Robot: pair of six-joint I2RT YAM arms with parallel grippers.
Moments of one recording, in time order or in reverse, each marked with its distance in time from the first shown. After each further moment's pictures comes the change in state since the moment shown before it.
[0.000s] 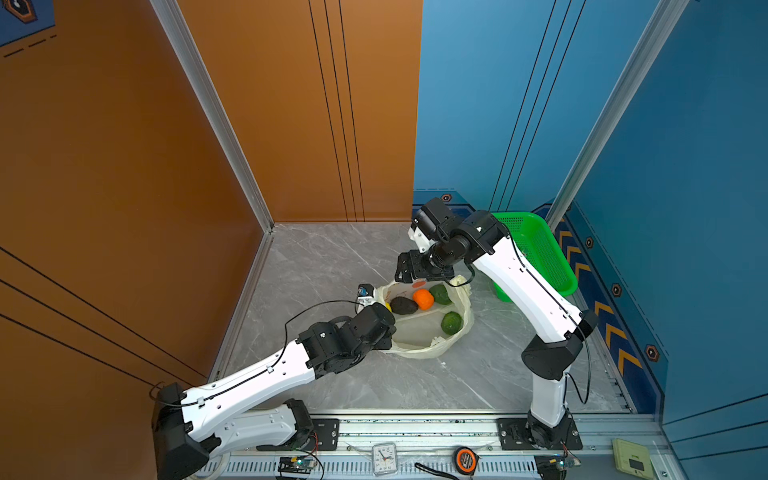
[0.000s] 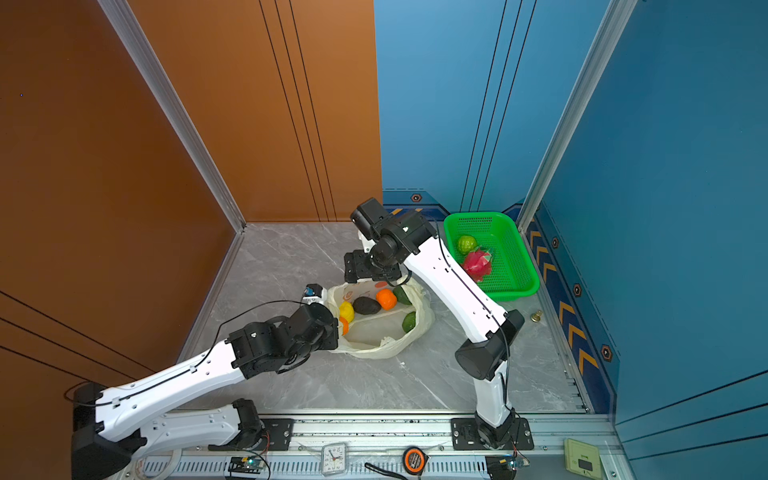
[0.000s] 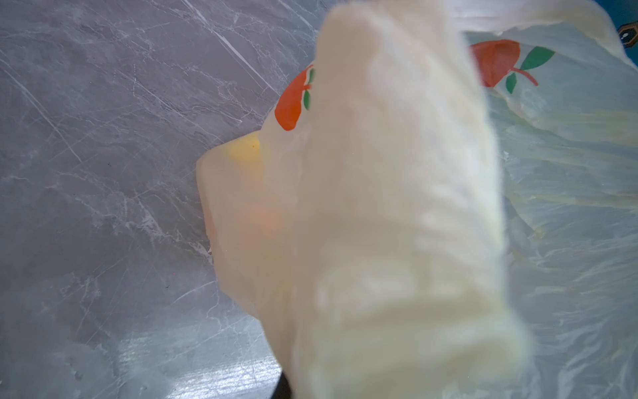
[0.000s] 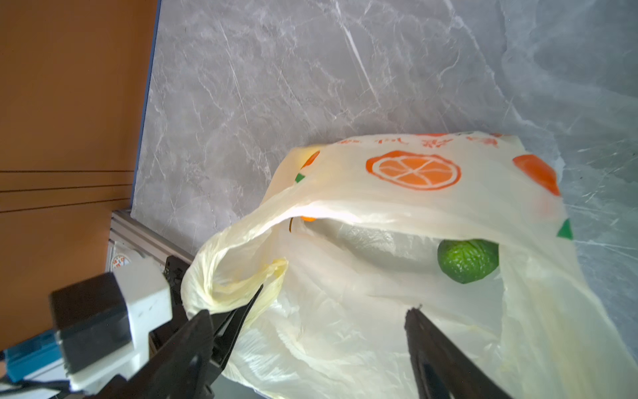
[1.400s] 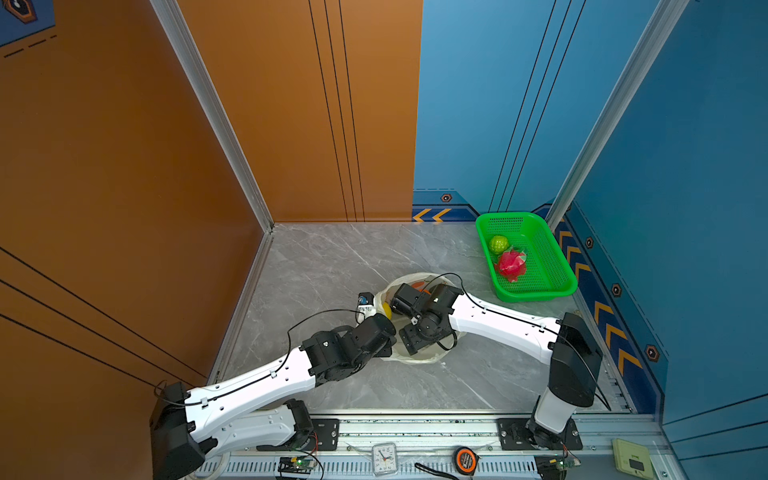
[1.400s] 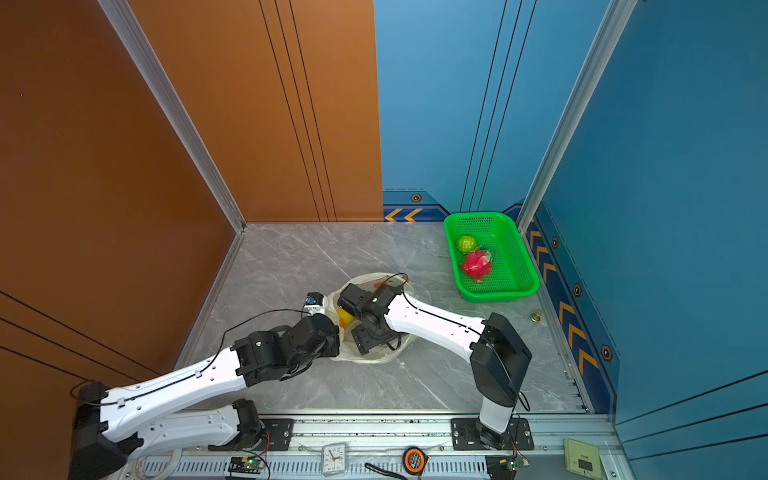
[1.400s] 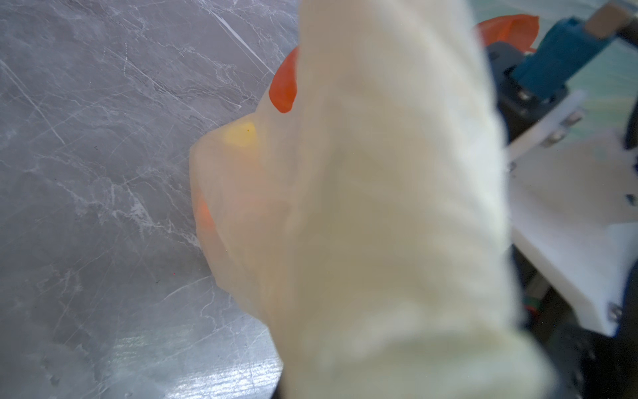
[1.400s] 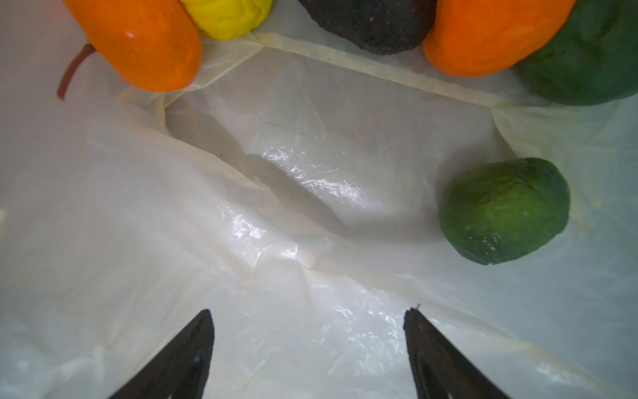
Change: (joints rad) left arm -0.049 -0.014 -0.099 0.076 -0.030 -0.042; right arm 0.189 -0.162 -0.884 0.422 0.229 -0.063
